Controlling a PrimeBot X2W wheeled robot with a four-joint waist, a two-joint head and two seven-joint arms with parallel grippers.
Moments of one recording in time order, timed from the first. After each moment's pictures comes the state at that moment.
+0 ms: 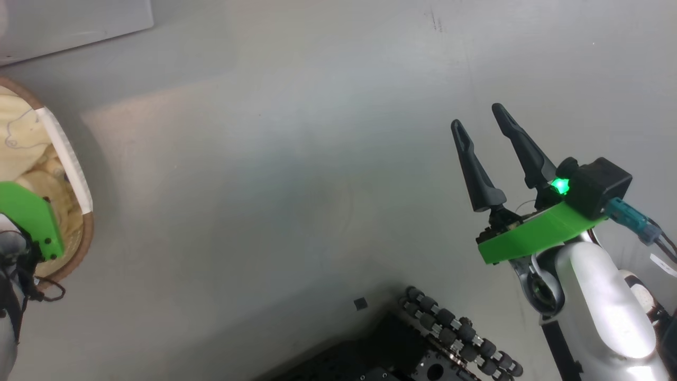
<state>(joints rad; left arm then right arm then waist) -0.89 0.42 -0.43 1.20 -0.55 -0.13 0.19 -0.34 -0.04 0.19 0.15 0.24 0.13 -0.25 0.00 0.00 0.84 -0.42</state>
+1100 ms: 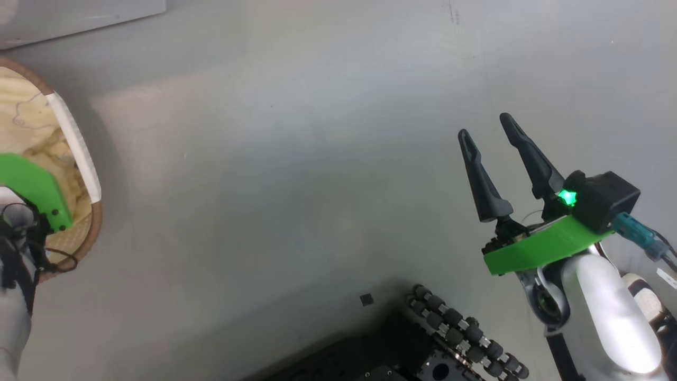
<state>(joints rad) -1.00 0.37 -0.45 1.29 -0.58 -0.10 0.15 -0.28 -0.04 0.16 0.09 0.22 0.13 -0.25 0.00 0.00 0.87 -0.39</state>
